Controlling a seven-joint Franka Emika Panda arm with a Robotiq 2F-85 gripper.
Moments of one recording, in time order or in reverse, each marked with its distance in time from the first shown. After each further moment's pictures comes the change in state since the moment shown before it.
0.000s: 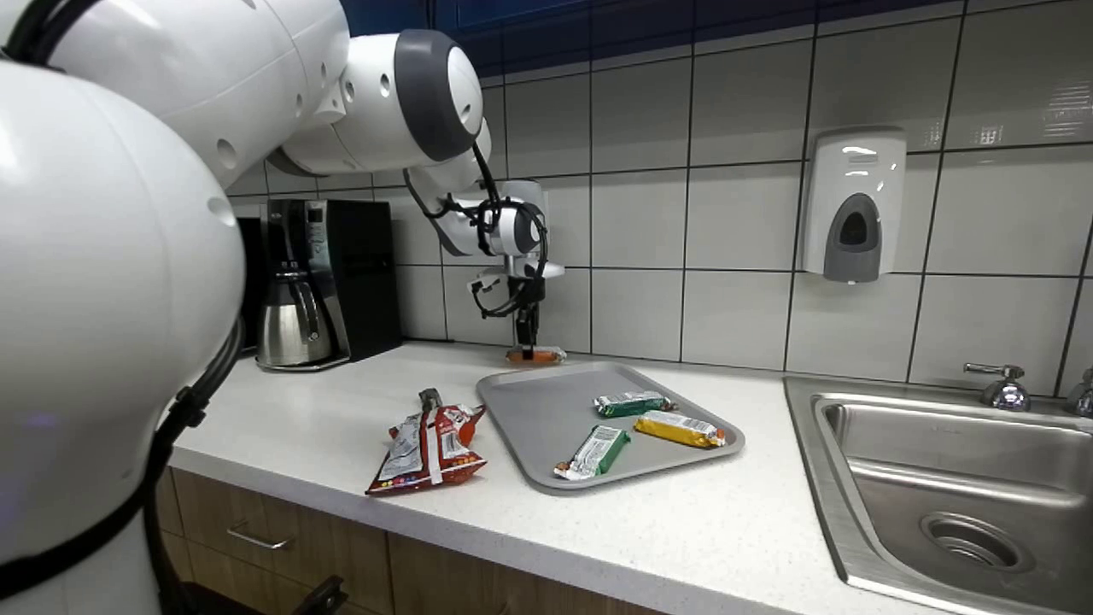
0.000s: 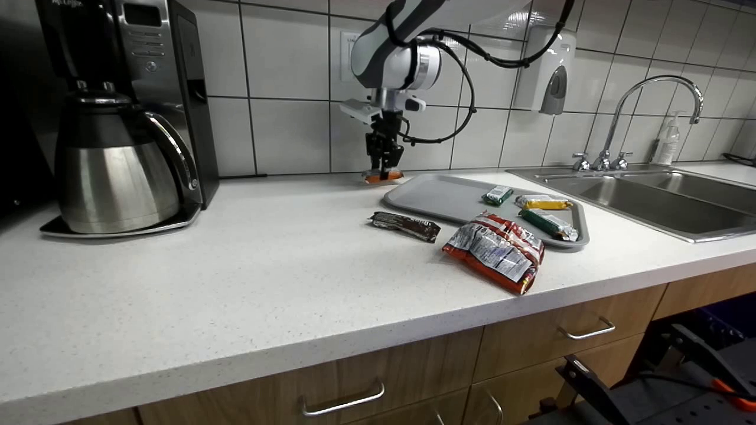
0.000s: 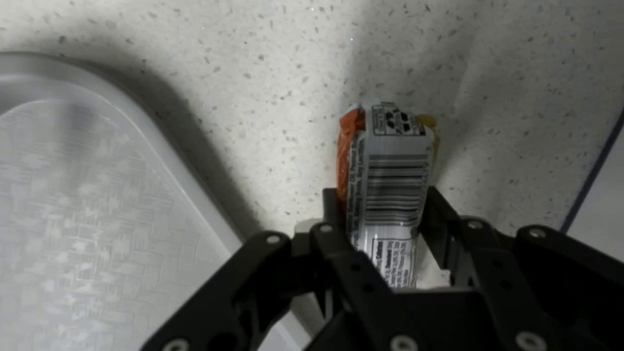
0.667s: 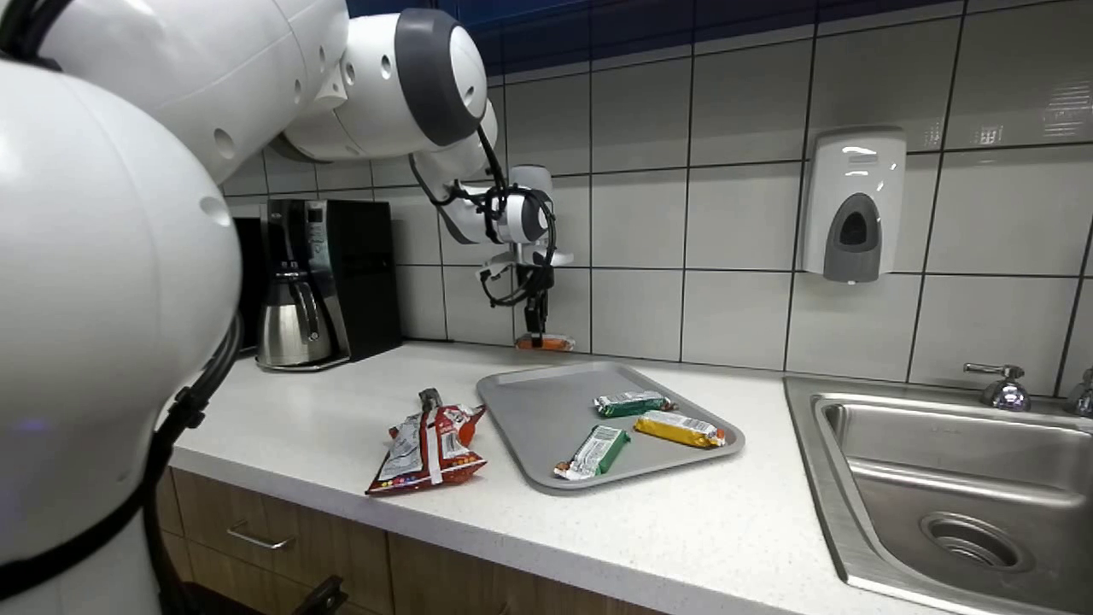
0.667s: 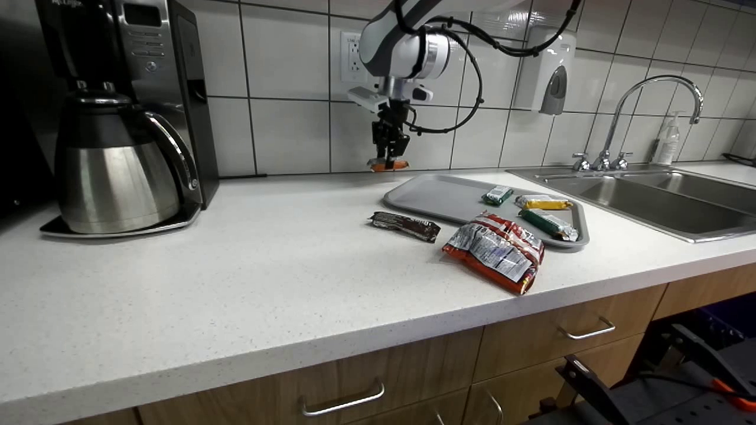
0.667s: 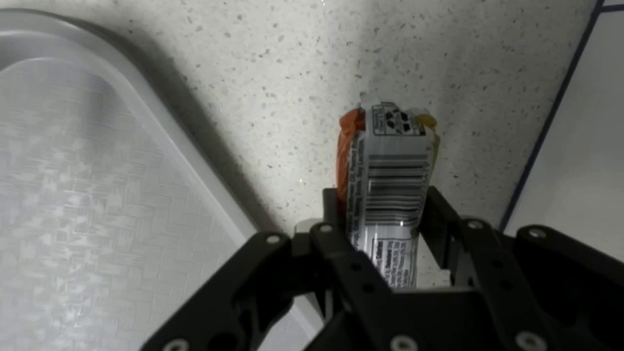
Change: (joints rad) arm -0.023 -0.041 0.000 -0.018 0.000 0.017 -0.008
